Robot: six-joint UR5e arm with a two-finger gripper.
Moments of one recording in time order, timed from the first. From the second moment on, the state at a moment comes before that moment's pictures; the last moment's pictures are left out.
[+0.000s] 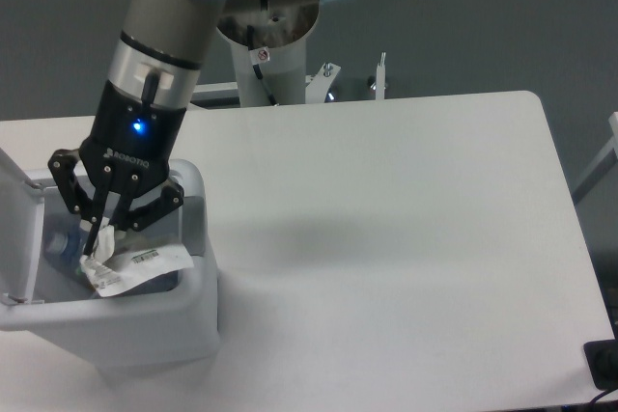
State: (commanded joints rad) arm 2.17 -1.77 -1.53 -0.78 1.04 0.01
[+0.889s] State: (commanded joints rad) arm 2.42 -1.75 -1.46 -0.80 1.30 0.28
